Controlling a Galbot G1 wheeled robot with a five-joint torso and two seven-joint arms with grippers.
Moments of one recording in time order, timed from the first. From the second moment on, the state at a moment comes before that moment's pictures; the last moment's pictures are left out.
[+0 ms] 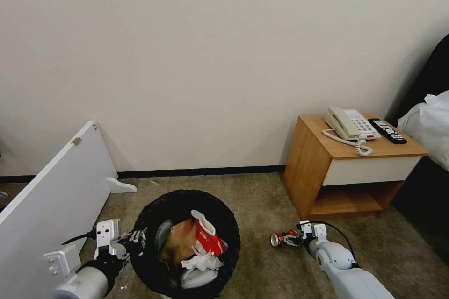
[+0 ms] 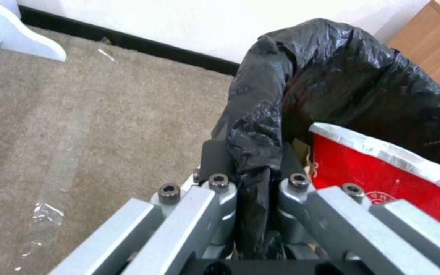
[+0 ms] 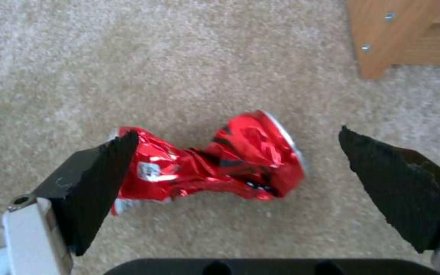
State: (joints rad) left arm 1.72 -0.97 -0.69 -2.50 -1.13 0.52 -0.49; right arm -0.84 1.17 0.16 1.02 0.49 -0.36 -0.04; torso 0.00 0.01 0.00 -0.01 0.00
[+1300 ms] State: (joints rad) left arm 1.71 -0.97 -0.68 -2.50 -1.13 0.52 -0.49; right arm -0.90 1.26 0.30 1.01 0.80 -0.43 0.14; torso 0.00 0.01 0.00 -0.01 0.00
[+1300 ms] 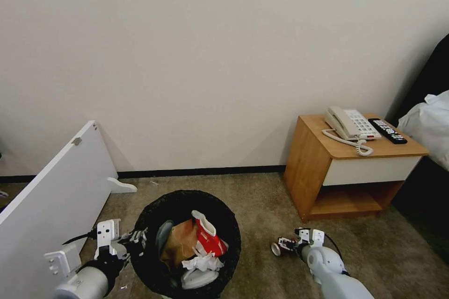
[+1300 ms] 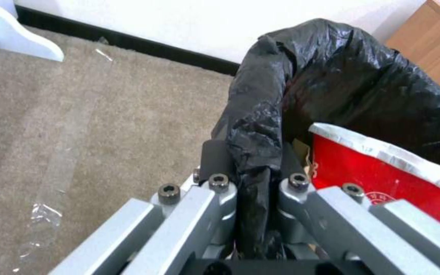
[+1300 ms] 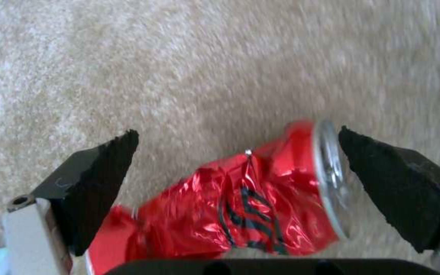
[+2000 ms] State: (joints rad) left arm 1.71 -0.97 -0.68 -2.50 -1.13 0.52 -0.49; right arm -0.94 1.27 0.32 1.04 0.85 -0.42 0.20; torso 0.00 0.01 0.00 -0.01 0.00
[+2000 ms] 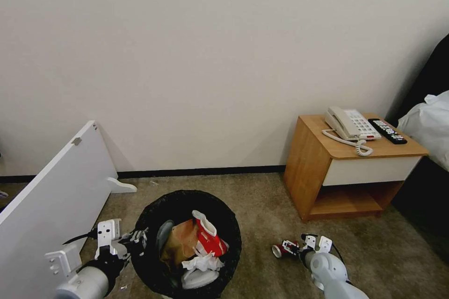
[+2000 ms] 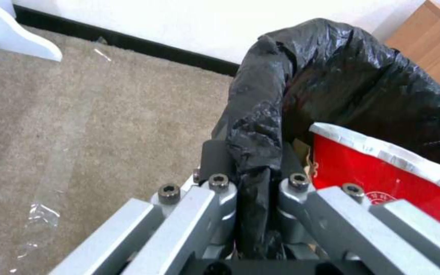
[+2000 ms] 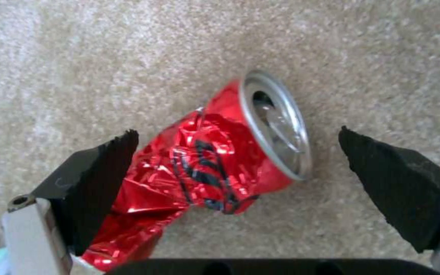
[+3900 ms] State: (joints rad) left arm 1.69 -0.95 -0.67 -2.50 -1.19 0.53 -0.52; right arm -1.11 0.92 0.37 1.54 0.80 -0.22 0.02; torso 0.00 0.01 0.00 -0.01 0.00
